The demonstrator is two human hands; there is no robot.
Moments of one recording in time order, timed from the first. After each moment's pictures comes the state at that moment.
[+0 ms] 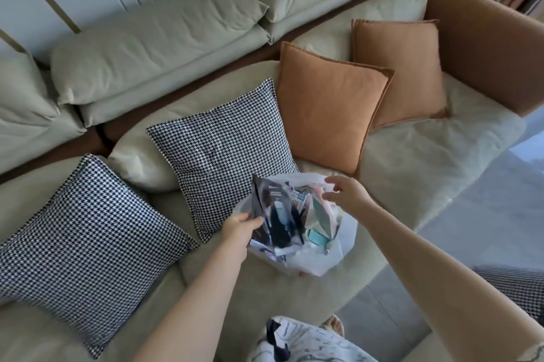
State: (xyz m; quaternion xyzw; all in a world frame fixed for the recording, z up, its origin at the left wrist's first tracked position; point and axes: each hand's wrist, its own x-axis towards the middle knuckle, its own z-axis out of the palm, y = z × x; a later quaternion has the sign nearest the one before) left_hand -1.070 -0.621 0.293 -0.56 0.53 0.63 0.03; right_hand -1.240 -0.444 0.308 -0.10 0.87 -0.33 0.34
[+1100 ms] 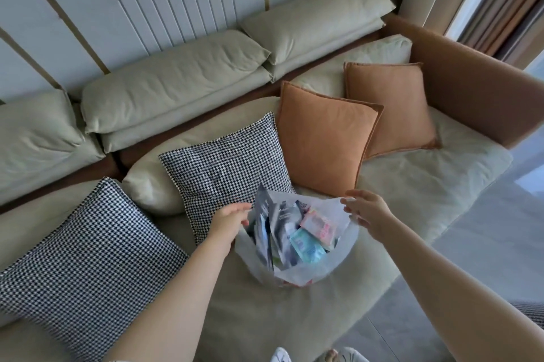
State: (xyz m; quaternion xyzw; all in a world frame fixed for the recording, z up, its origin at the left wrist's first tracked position) left_hand -1.084 -0.646 0.359 -0.47 0.65 0.60 -0.01; right_hand -1.252 -0.402 0.356 0.12 0.74 -0.58 0.33
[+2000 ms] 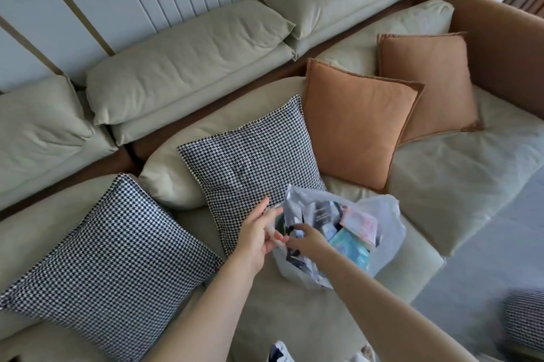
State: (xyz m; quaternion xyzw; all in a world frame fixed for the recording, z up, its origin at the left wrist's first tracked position) left_hand -1.071 -0.684 0.328 -0.46 0.42 0.79 0.01; right_hand -1.140 -0.568 0.271 0.00 0.77 -0.38 0.51
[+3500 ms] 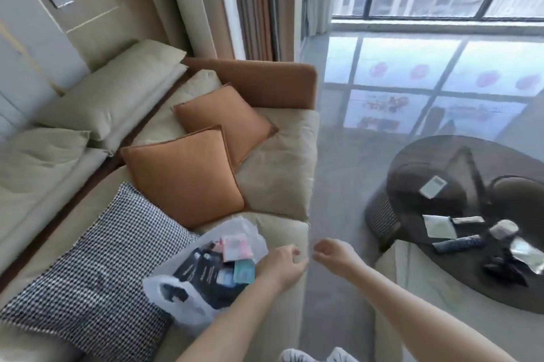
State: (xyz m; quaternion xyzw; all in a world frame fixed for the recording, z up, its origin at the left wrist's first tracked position) left_hand -1.081 -0.395 0.371 0.08 0.92 0.23 0.31; right_hand -1.060 -0.238 0.354 0.17 0.89 -0.36 0.22
